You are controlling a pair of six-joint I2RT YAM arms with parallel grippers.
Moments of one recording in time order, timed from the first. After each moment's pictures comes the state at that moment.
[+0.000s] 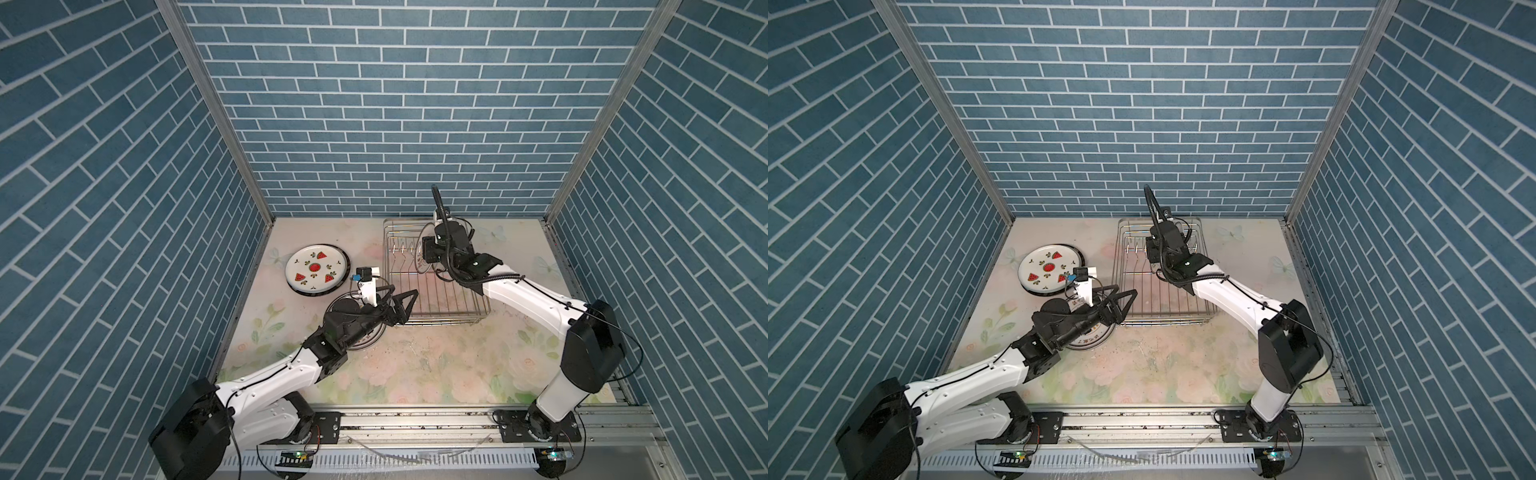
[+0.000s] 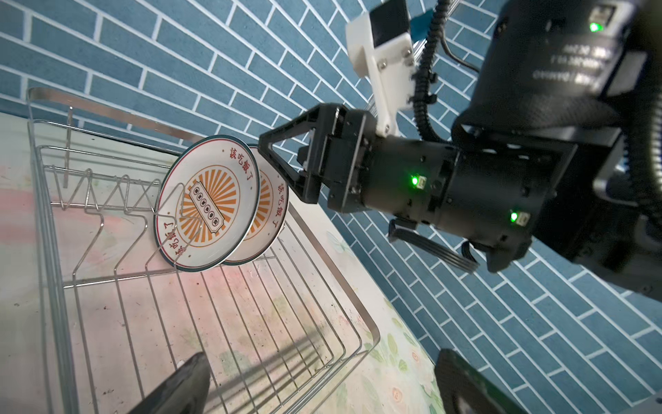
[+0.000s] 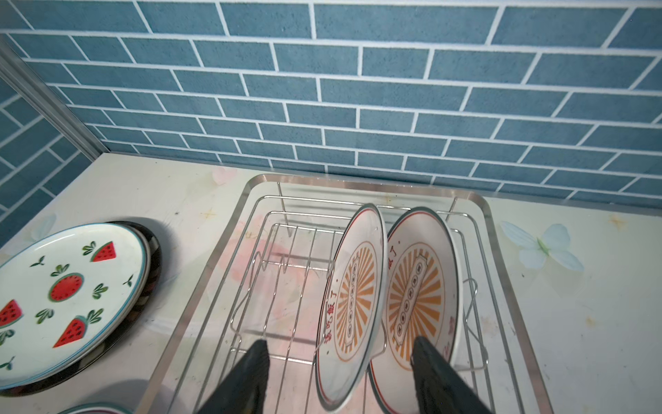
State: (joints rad) left arm -0.76 1.09 0.46 0.59 0.08 -0.65; right arm 0.73 1.71 1.41 -0.21 0.39 0.25
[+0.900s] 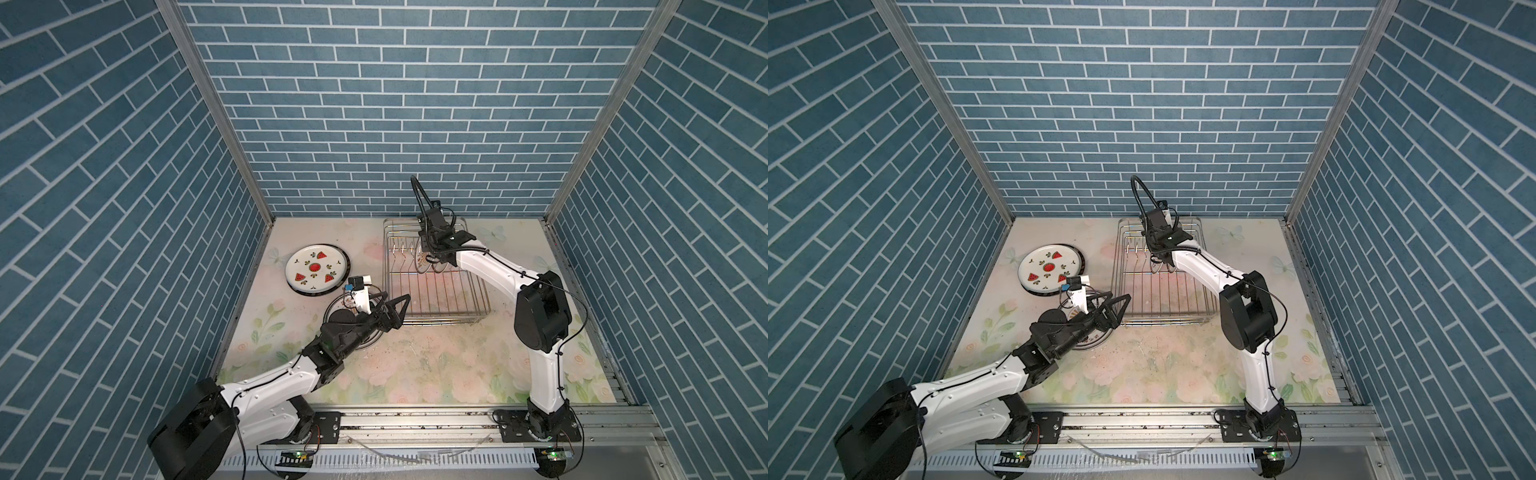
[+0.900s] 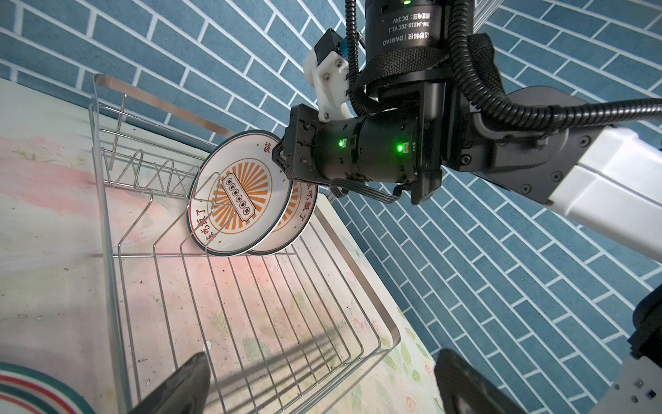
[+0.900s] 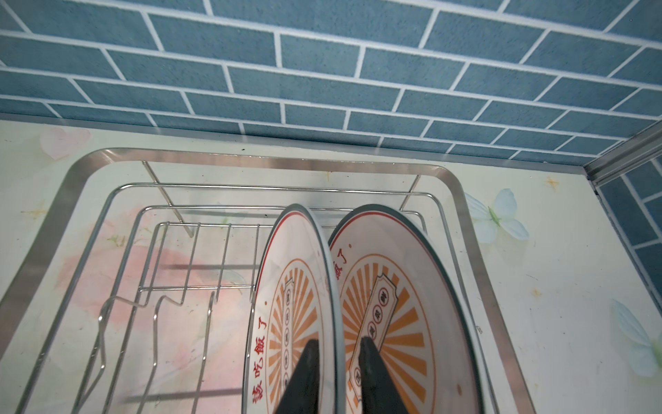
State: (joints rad) left arm -0.76 1.07 0.33 0.69 0.00 -0.70; right arm 0.67 2.06 1.79 -0.48 0.55 0.30
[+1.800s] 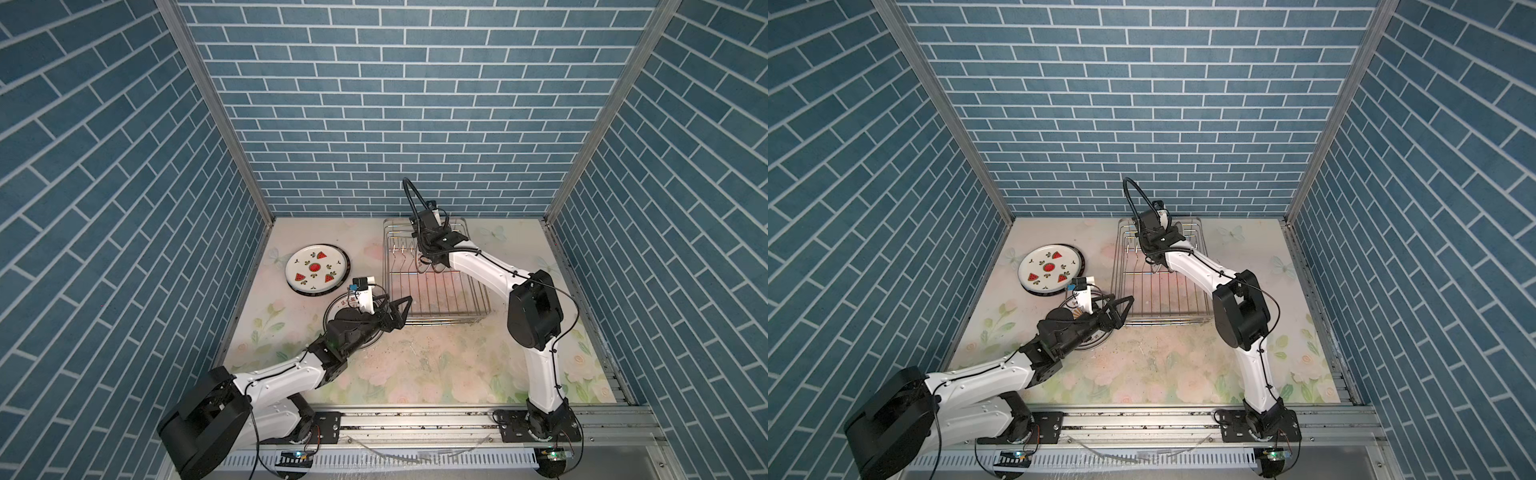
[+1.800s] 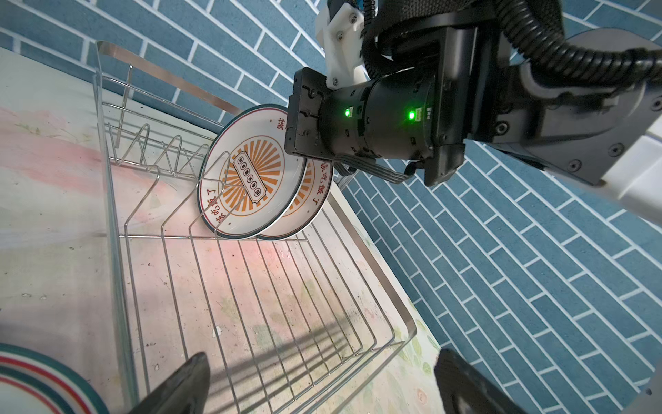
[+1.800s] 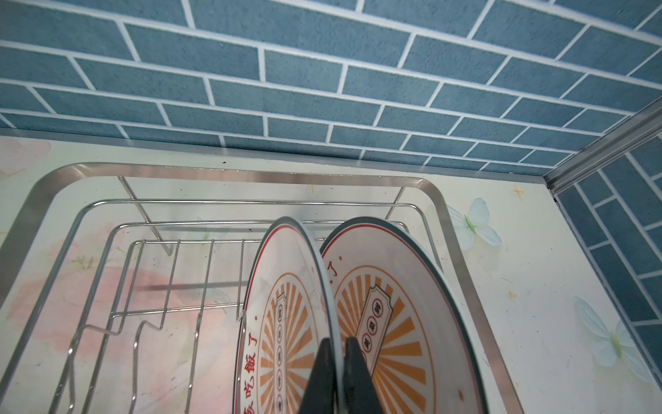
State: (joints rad) left arm -0.76 1.15 0.34 0.71 0.00 -0.70; right arm 0.70 2.10 1.82 -0.47 0.67 0.28
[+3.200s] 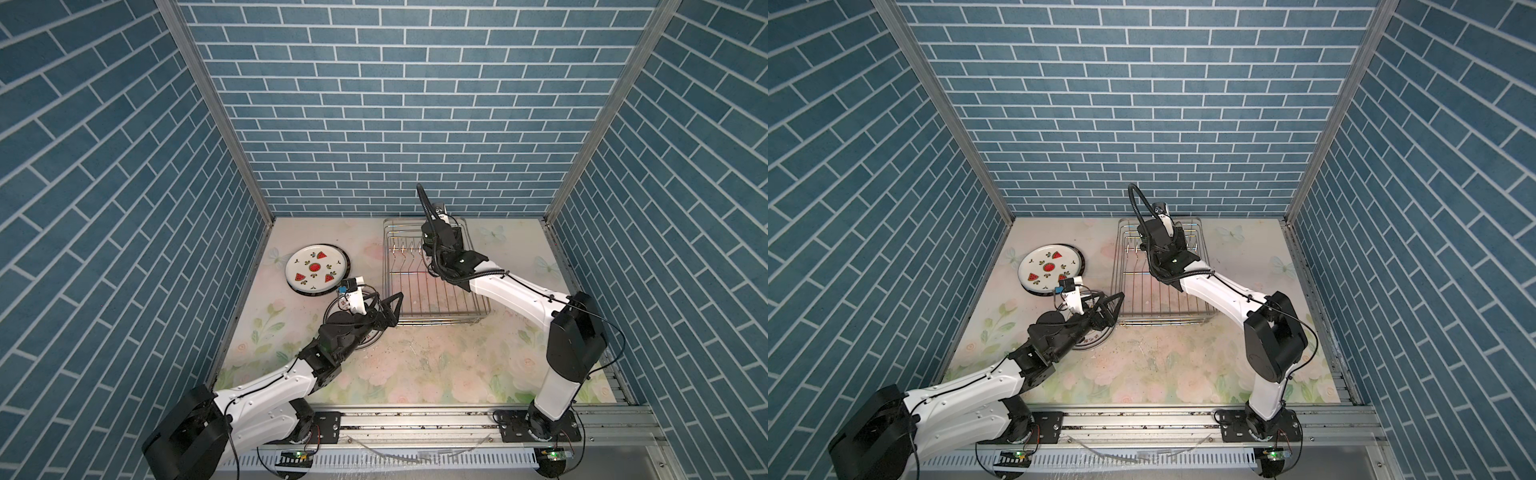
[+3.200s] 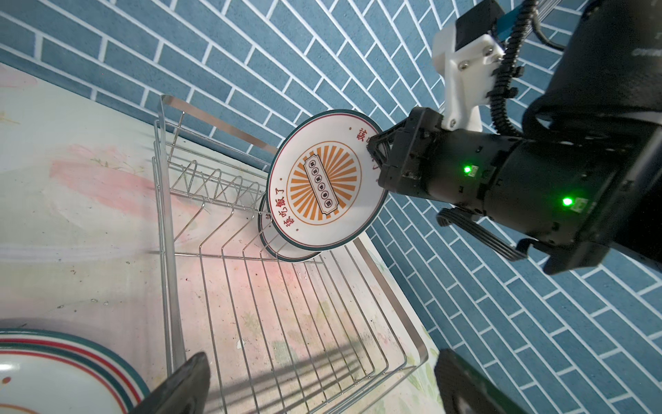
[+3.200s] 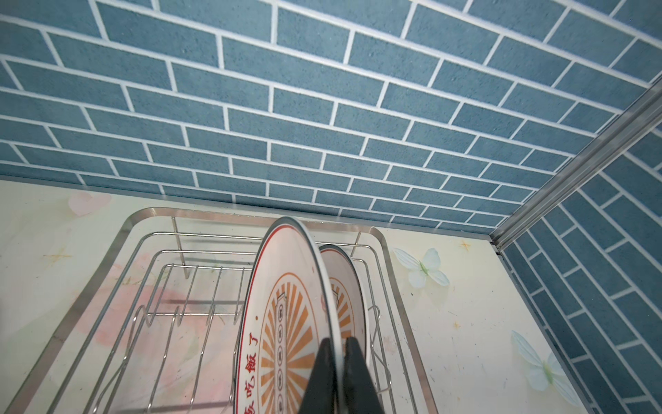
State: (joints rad) left arm -0.76 1.02 0.31 0.63 -0.11 -0.70; right arm 0.78 1.74 1.43 -0.15 0.78 0.10
